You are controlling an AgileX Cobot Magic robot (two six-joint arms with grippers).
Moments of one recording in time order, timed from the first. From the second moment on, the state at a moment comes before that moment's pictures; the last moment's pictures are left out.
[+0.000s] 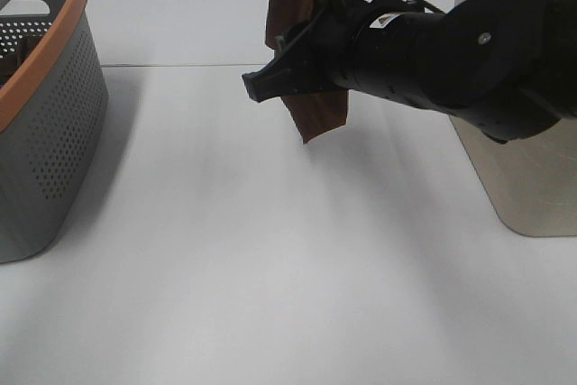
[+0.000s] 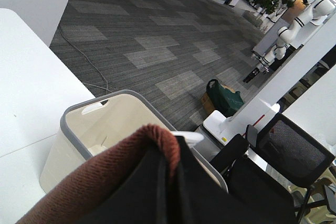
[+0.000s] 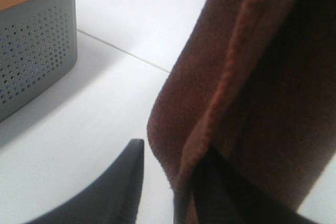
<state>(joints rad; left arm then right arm) -0.47 1.96 -2.35 -0.82 0.81 0.13 0.76 1.65 -0.87 0.77 -0.47 -0.75</state>
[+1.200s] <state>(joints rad) -0.32 1.96 -2.35 -0.66 1.07 0.13 0.76 1.46 -0.87 1.26 0.00 -1.17</state>
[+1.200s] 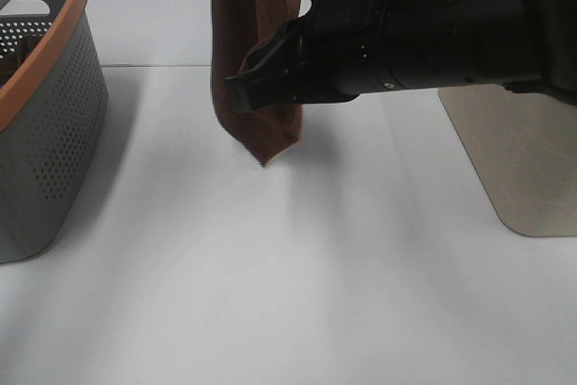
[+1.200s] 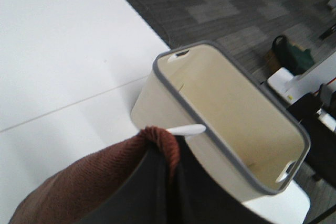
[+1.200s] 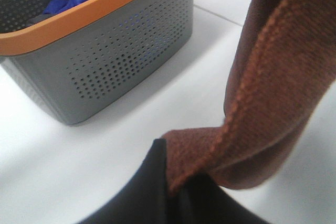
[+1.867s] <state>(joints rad) -0.32 1.96 -2.35 -0.54 1.25 0.13 0.75 1.51 -0.87 0.38 0.35 -0.34</state>
